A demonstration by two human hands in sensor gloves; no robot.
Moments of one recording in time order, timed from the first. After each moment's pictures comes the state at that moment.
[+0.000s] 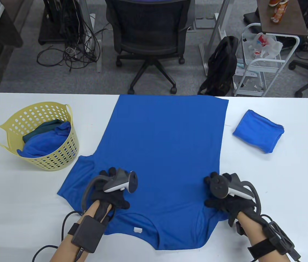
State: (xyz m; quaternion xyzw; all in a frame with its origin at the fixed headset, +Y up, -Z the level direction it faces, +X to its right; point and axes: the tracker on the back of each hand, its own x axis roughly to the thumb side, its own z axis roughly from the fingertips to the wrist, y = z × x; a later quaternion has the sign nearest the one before) left_hand -0.154 -0.782 -0.243 -0.36 -0.07 -0.15 0.92; right_hand 0.218 -0.779 -0.221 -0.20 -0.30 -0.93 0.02
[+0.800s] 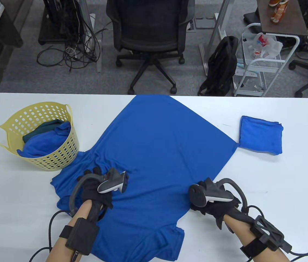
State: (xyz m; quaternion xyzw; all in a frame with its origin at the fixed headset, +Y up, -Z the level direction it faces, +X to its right) left_hand -0.173 -0.770 -0.237 -0.32 -0.02 -0.24 0.92; right_hand 0.164 -0.748 -0.227 -0.26 -0.24 -0.93 0.10
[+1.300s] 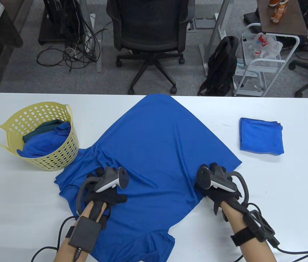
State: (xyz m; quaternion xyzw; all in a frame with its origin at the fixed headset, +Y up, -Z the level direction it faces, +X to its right) left_hand -0.167 -0.791 -0.261 -0.36 -0.03 -0.06 0.93; right_hand 0.187 -0.771 -0.246 -0.12 -0.23 -0.96 0.09
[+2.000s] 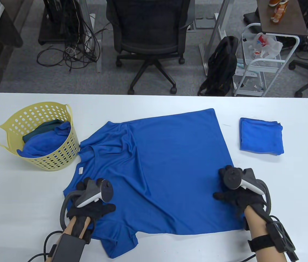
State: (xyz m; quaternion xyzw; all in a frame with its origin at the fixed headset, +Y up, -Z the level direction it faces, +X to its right) left_hand -0.218 -0.799 -0.209 -0.35 -0.02 -0.02 0.94; right_hand 0.272 -0.788 -0.242 -0.05 -0.32 -0.95 -0.01
